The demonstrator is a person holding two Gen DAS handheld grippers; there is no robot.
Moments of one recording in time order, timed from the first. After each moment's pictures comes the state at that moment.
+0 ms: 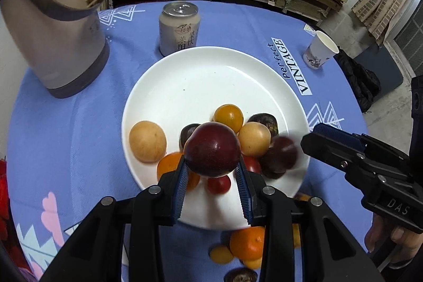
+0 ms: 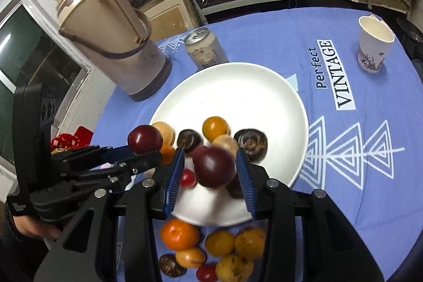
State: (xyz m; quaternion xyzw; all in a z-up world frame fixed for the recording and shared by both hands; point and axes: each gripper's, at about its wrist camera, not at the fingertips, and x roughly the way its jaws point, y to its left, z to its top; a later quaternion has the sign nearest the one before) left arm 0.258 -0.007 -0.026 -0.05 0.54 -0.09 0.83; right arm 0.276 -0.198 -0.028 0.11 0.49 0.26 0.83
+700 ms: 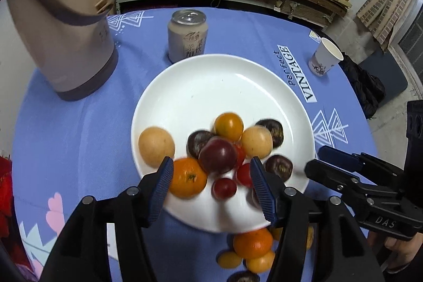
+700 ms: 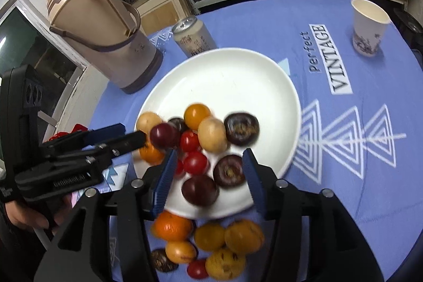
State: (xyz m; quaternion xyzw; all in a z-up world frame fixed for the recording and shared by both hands) left arm 0.246 -0.001 -0.015 -0.04 0.53 -0.07 0.84; right arm 0.254 -0.215 -0.046 0.12 0.51 0.25 0.81
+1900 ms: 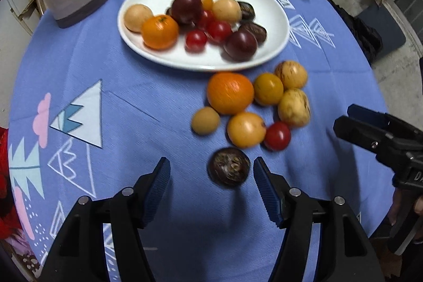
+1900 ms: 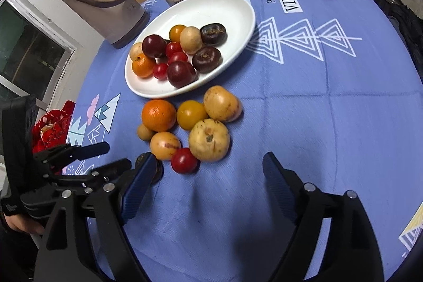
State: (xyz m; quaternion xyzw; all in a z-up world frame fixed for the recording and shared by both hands) left arm 0.113 -0.035 -0.061 0.00 0.61 -0.09 0.79; right arm 0.131 -0.253 -0.063 0.11 0.56 0.21 0.80
